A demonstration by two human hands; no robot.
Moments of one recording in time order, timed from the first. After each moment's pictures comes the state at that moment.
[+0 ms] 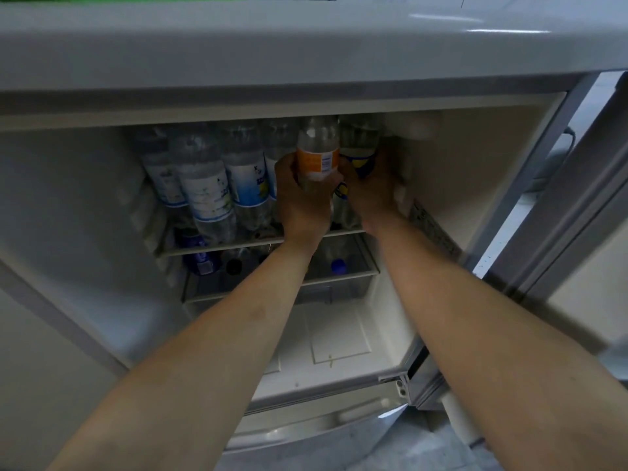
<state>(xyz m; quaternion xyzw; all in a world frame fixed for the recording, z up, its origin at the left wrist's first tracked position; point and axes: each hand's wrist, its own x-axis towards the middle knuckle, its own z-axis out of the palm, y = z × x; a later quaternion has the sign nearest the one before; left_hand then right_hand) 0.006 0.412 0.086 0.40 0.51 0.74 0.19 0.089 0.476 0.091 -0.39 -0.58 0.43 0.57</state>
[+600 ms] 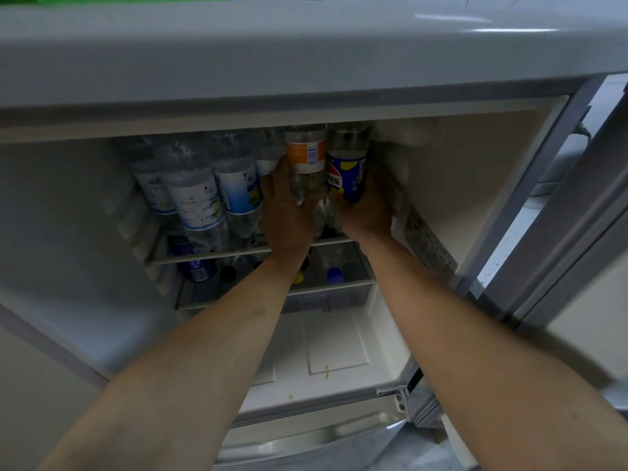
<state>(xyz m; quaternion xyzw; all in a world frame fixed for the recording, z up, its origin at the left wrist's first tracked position) -0.012 0.430 0.060 0.48 0.66 0.58 -0.05 0.100 0.480 0.069 -0.50 -0.66 0.33 0.46</state>
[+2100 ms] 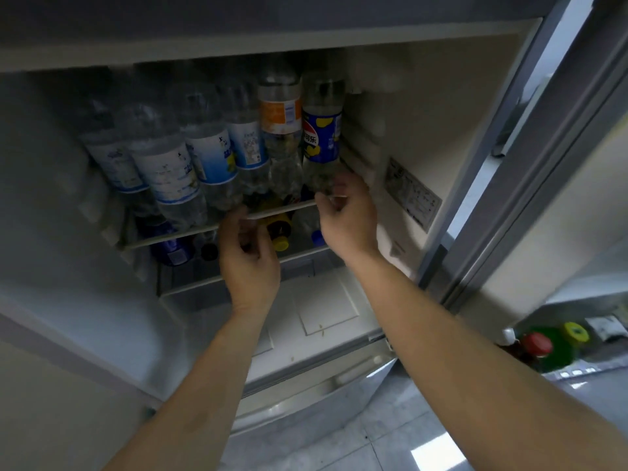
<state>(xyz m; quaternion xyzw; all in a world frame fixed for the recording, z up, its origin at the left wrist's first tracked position) -0.028 0.329 -0.014 0.44 0.56 0.70 0.08 0.104 0.387 0.037 -0.51 -0.61 0.31 0.52</state>
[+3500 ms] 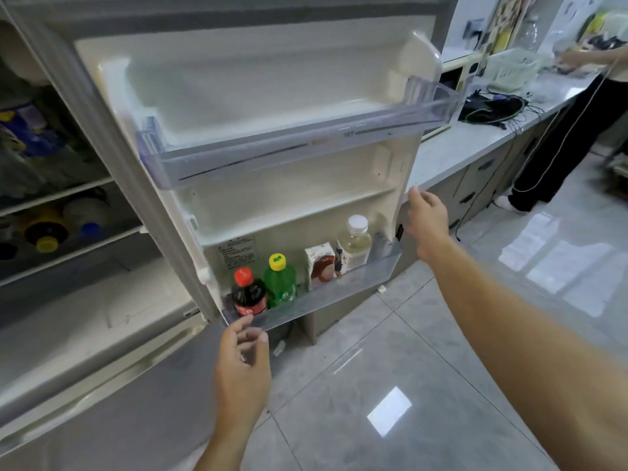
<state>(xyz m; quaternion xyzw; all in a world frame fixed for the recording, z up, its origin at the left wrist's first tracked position) 0.358 0.142 -0.102 0.48 0.62 0.52 0.34 0.671 0.307 0.001 -0.66 -0.31 0.36 0.58</state>
